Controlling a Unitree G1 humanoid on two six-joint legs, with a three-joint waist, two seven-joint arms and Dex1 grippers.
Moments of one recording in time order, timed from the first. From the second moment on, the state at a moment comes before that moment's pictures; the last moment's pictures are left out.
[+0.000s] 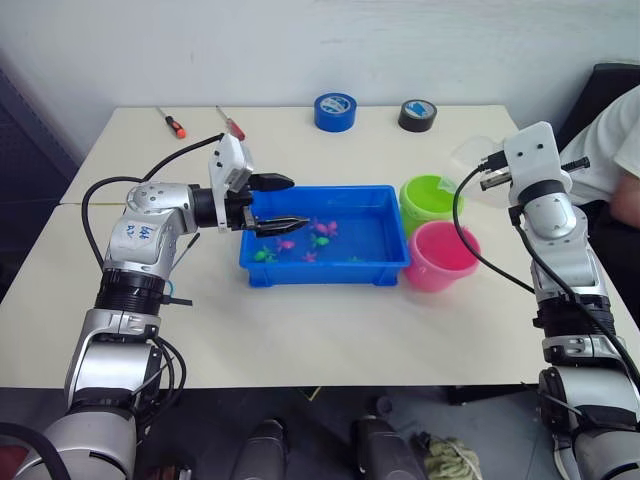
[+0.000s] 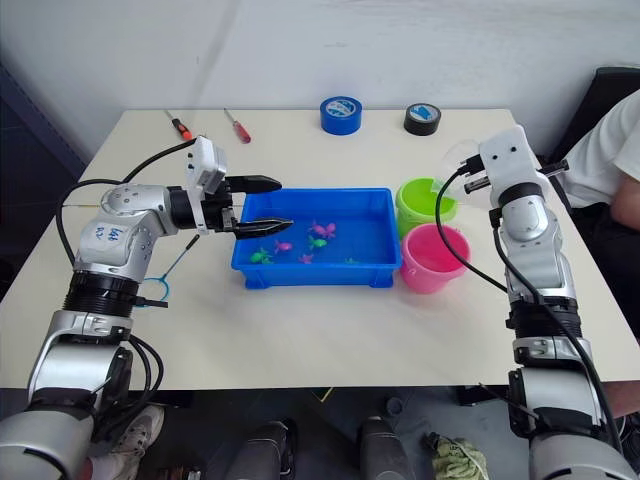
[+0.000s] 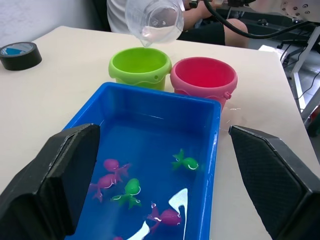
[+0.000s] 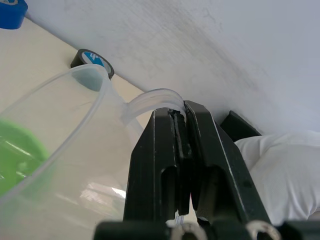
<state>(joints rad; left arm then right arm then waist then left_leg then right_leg) -0.89 0.55 -0.04 0.40 -0.31 0.32 -1.10 -0.78 -0.59 -0.06 0.44 -0.22 0.09 0.07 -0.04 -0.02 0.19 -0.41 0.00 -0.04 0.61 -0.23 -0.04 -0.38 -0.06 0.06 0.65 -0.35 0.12</state>
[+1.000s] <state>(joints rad) -0.87 0.52 0.01 0.36 -0.31 0.31 -1.02 -0.85 -0.62 0.12 0.54 -0.50 -0.03 -0.02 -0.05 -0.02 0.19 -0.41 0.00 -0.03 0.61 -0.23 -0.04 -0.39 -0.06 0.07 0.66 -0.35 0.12</state>
